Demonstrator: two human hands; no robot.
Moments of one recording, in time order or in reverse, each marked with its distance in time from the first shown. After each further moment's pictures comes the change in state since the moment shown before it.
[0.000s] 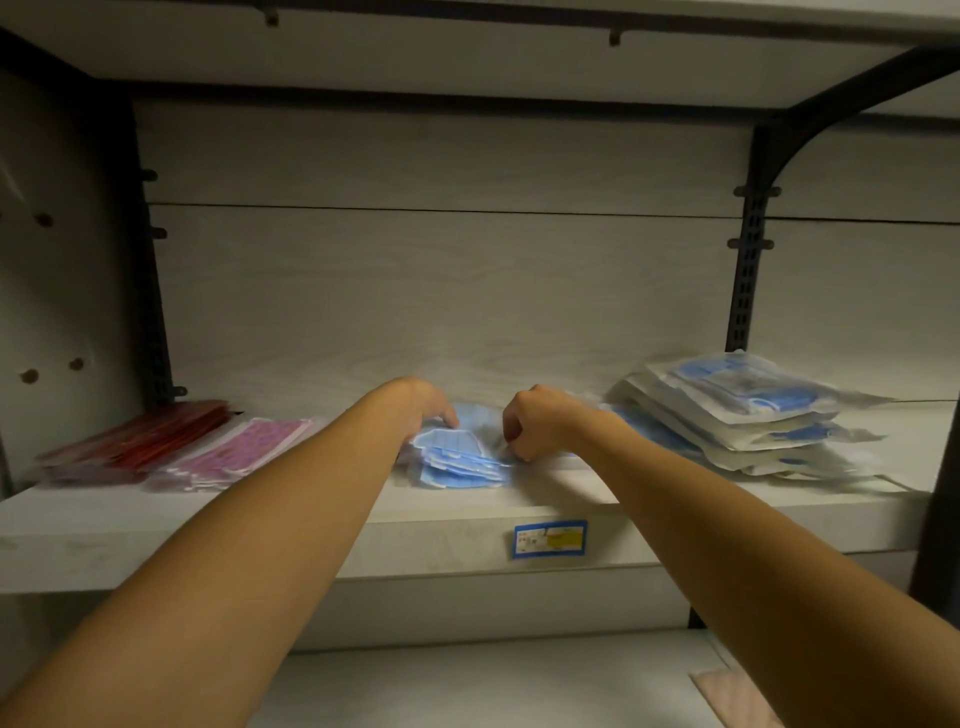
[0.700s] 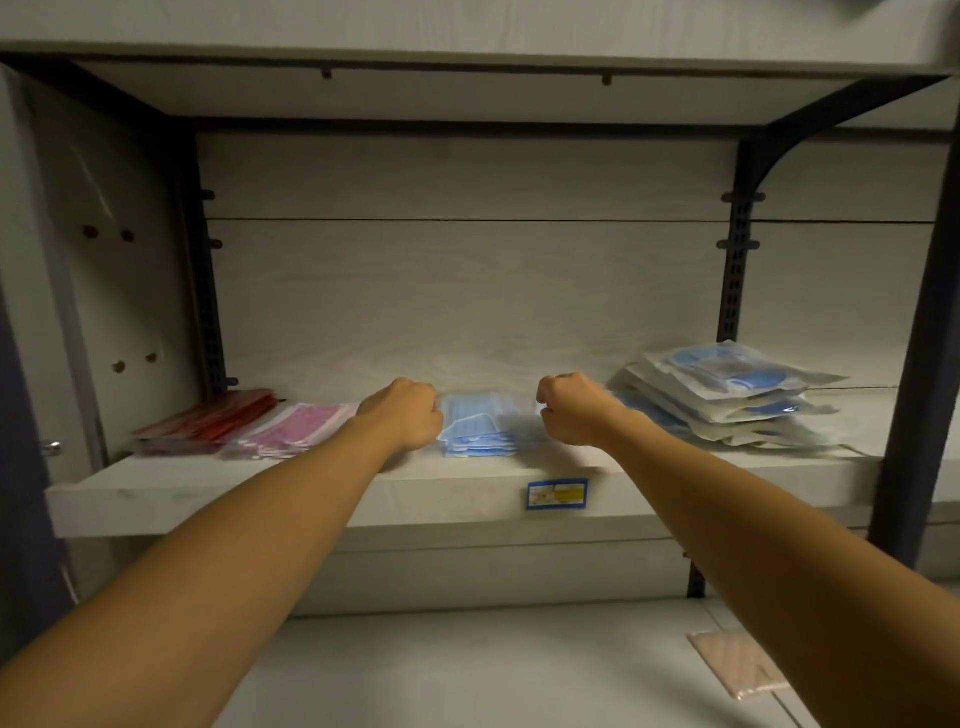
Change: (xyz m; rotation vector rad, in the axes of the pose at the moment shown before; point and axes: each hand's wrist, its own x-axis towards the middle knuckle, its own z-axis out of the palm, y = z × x) left_hand -0.066 -0.067 -0.026 0.705 0.393 0.543; right_hand -0.056 -0.007 -0.010 0.047 0.131 0.123
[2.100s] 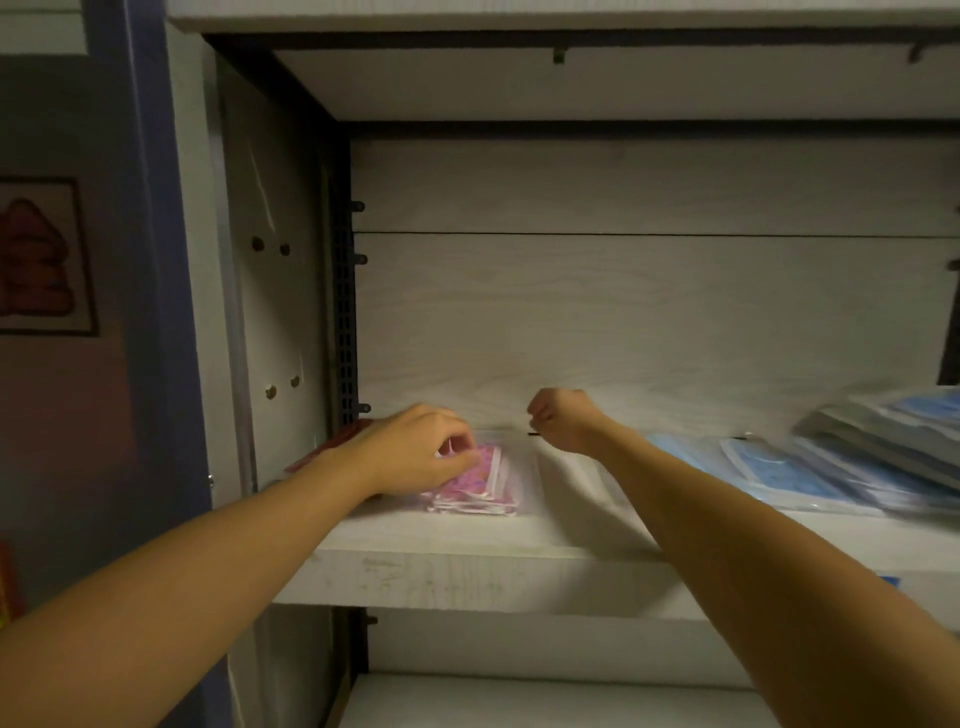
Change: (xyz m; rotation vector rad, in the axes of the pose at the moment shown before) left_hand 0.015 -0.219 -0.030 -0.073 0.011 0.438; right_hand 0.162 -0.190 0.060 0.310 0.049 -0.035
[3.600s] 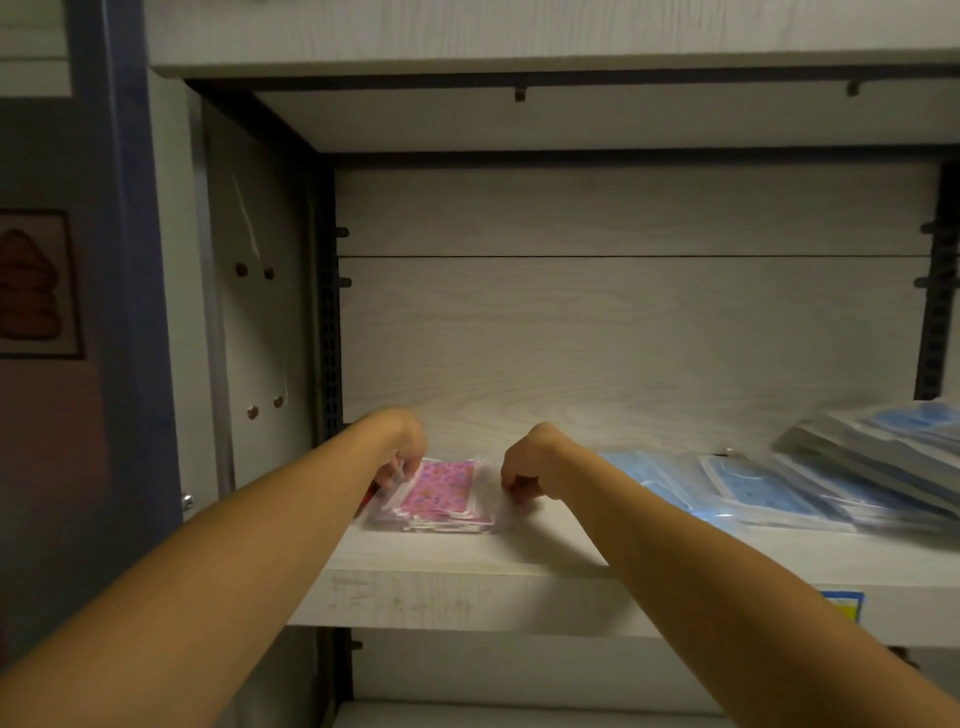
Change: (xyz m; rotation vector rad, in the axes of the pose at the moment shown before) left_hand 0.064 -0.018 0.005 -0.302 -0.283 -0.984; right_hand -0.040 -0.033 -0.008 0.678 -0.224 0.432
